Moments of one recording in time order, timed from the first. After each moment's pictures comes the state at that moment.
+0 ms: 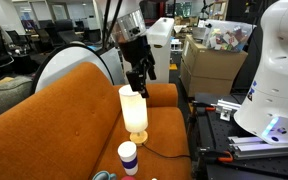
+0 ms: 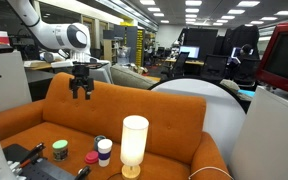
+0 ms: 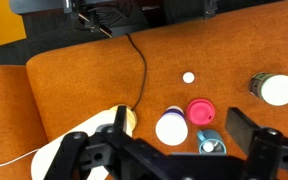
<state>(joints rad) 0.03 -0.10 0.22 -2.49 -0.11 2.12 0.38</state>
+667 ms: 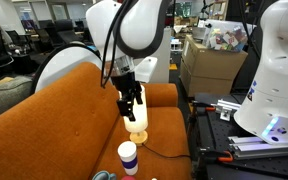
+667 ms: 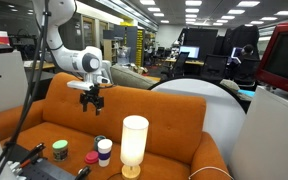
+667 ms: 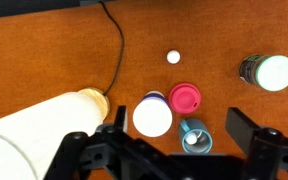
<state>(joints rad) 0.03 0.23 0.13 -2.42 -0.08 2.45 0.22</state>
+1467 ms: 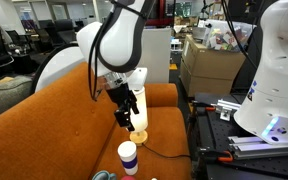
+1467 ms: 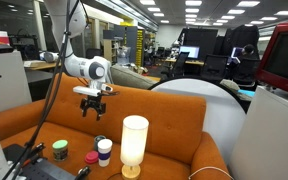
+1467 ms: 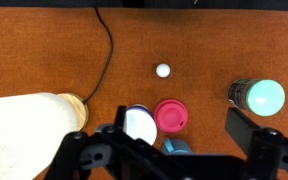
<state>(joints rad) 0.04 0.40 0.13 -2.28 -0.03 2.37 0.06</state>
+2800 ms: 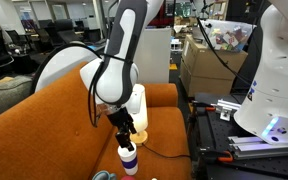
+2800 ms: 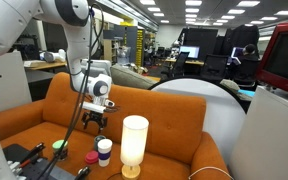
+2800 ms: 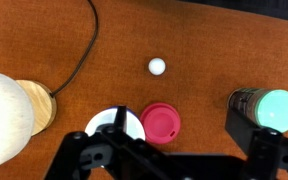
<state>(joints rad) 0.03 0.70 0.13 -2.12 0.00 2.45 -0.11</state>
